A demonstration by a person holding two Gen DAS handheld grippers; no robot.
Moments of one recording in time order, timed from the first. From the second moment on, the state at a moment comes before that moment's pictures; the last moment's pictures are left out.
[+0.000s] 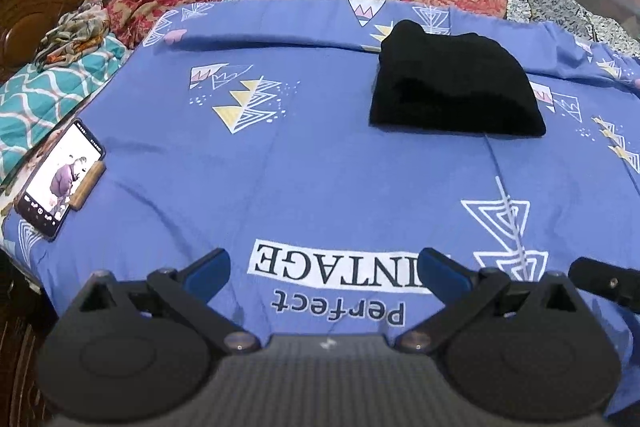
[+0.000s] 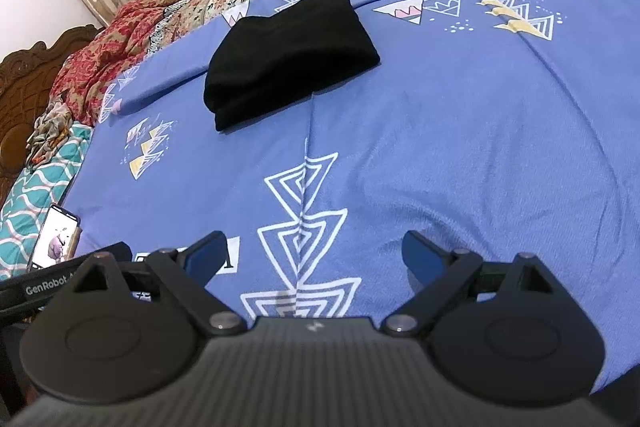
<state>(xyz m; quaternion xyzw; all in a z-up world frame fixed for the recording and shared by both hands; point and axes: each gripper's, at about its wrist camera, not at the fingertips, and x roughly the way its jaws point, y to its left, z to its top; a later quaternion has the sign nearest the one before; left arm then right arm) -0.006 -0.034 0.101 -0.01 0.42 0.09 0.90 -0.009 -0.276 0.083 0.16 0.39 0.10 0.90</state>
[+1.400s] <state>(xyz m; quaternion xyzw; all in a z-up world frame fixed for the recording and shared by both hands) -0.003 -0.032 0.099 0.06 0.40 0.11 0.91 -0.004 -0.282 0.077 0.17 0.41 0.10 0.89</state>
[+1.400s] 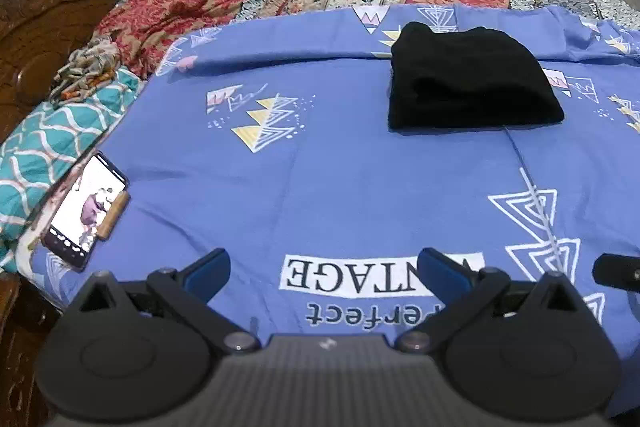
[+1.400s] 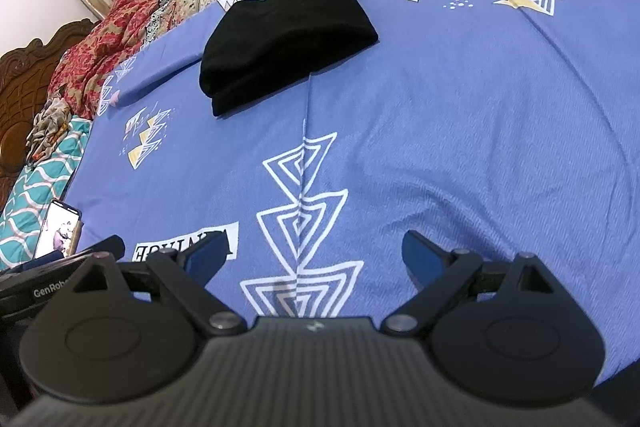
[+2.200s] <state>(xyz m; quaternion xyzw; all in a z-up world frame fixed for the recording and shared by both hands) -0.001 -0.038 0.093 0.08 0.44 0.11 0.89 -0.004 -0.286 0.077 0.17 0.41 0.11 0.89</state>
